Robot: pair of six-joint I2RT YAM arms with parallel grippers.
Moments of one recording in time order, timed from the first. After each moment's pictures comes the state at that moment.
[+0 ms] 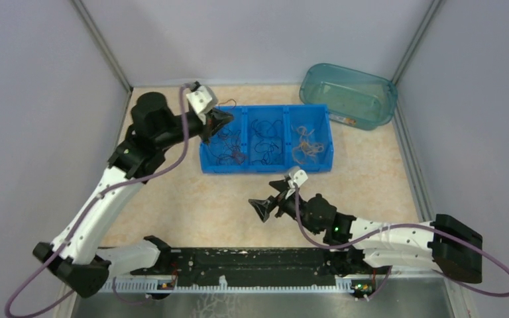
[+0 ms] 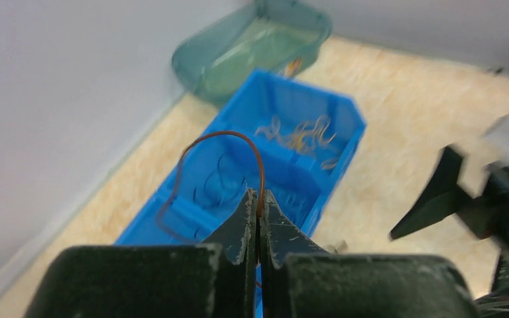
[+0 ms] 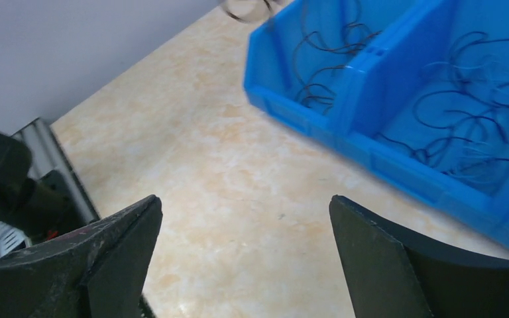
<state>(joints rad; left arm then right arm) -0.55 1.10 1.33 -0.29 0.47 0.21 1.18 0.96 0.28 0.67 0.30 0.28</state>
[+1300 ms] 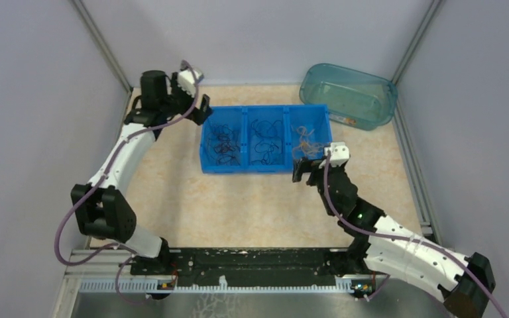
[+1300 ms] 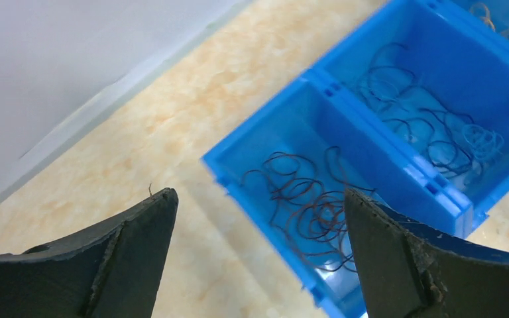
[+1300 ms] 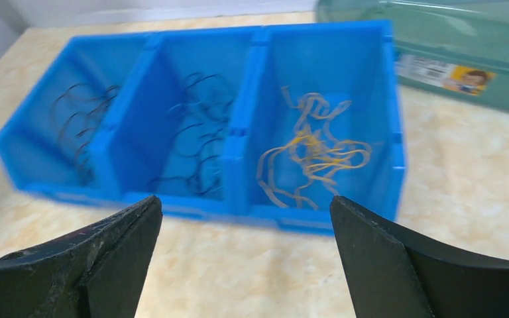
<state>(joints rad) -0.21 1.56 1.39 -0.29 0.41 0.38 0.92 0.69 0.46 0.10 0.65 0.25</state>
